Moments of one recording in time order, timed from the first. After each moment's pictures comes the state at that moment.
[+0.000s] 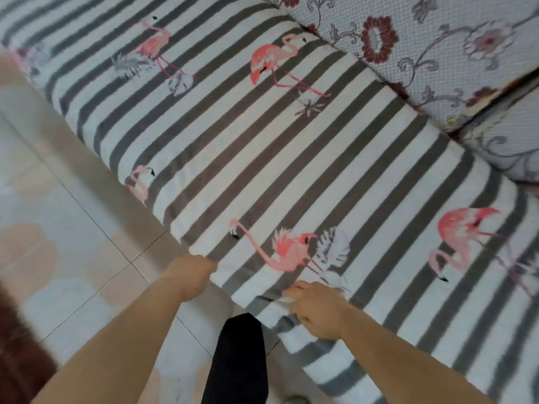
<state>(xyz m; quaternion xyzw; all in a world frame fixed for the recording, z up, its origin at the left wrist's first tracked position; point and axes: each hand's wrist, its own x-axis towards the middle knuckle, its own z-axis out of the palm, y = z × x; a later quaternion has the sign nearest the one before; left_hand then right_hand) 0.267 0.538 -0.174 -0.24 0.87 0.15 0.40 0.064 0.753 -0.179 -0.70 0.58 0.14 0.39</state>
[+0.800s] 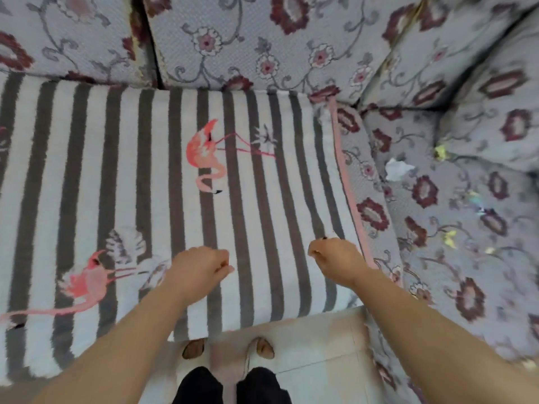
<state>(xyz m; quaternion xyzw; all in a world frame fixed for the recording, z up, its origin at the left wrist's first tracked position) 0.059 0.831 -0.080 0.16 0.94 0.18 0.23 0.030 1.130 -0.058 -0.12 0.95 -0.02 0.27</state>
